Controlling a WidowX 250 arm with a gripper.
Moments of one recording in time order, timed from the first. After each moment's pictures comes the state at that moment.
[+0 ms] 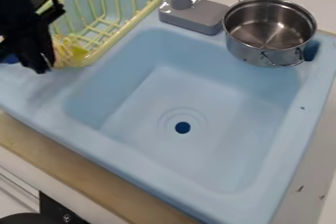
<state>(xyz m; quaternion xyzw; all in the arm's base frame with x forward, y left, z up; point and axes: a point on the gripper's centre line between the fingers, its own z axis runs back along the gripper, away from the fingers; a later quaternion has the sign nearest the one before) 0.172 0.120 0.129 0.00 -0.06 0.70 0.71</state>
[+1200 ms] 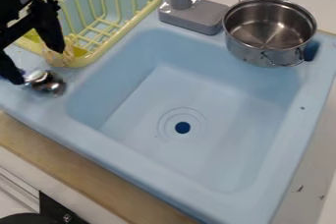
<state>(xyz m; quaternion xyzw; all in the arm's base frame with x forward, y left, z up) 0.164 0.127 0.135 -0.05 -0.03 0.68 0.73</state>
